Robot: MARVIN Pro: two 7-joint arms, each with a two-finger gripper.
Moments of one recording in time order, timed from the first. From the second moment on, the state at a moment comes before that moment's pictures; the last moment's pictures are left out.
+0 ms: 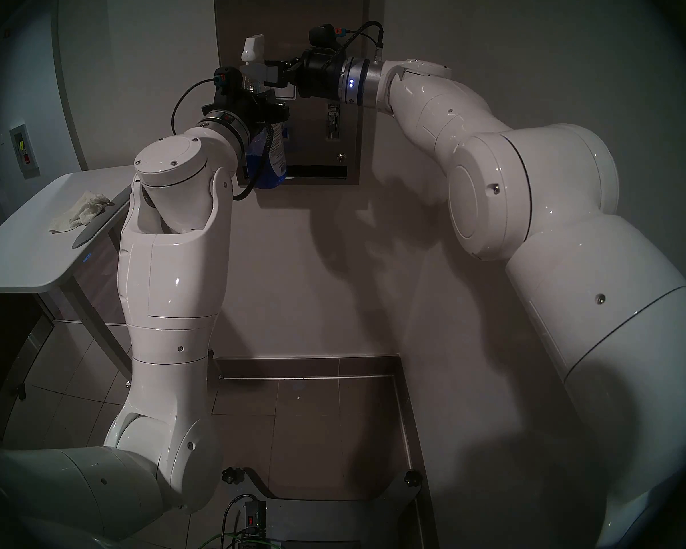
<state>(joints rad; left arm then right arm) 1.01 -1.72 -1.49 -1.85 0.13 0.57 -0.10 0.06 -1.60 1.35 -0.13 0.33 0.11 1.29</state>
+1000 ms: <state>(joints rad) 1.01 -1.72 -1.50 -1.86 0.14 0.58 -0.10 0.06 -1.62 1.35 -0.13 0.32 0.14 1.28</state>
